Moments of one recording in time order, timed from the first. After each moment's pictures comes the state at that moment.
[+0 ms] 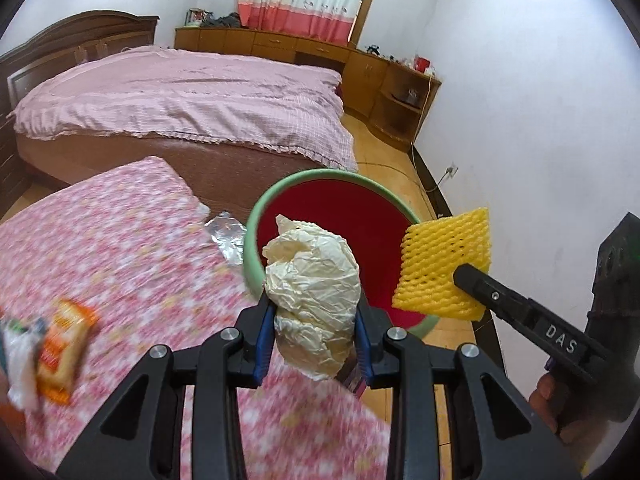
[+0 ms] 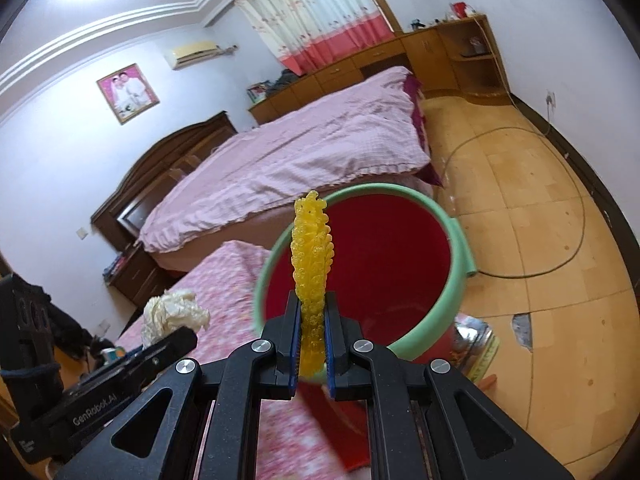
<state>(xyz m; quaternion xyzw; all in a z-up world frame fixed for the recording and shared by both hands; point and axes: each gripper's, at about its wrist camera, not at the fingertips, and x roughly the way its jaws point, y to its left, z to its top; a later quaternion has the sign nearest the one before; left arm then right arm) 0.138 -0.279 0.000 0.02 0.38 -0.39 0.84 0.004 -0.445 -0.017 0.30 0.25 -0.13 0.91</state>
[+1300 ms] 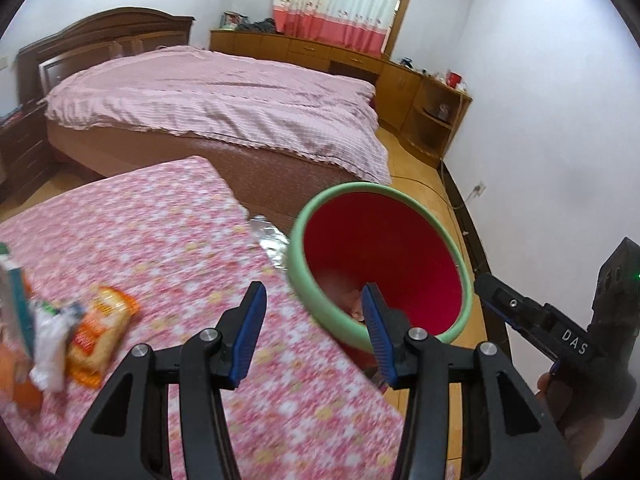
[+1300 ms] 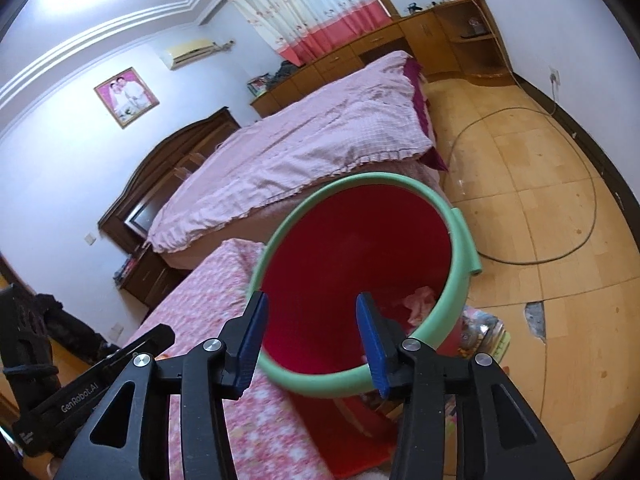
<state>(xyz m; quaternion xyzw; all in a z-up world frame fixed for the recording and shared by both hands) 0.134 -0.236 0.013 -0.01 0.38 -0.32 0.87 0.006 -0.449 -0.023 0.32 0.26 -0.10 0.91</state>
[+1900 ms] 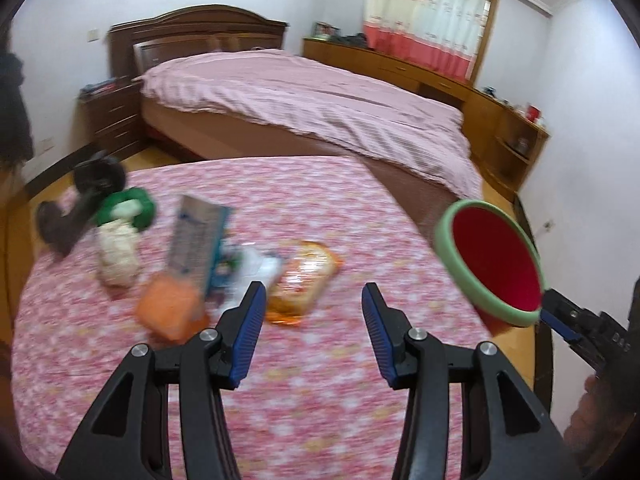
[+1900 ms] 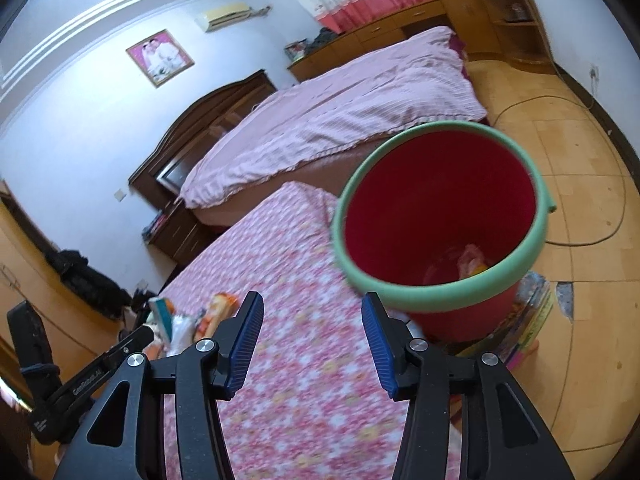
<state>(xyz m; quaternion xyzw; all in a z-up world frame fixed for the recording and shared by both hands) 0.130 -0.081 0.009 -0.03 0.38 -0.17 0.91 0.017 -0.363 -0.020 0.30 0.31 -0.02 0.90</state>
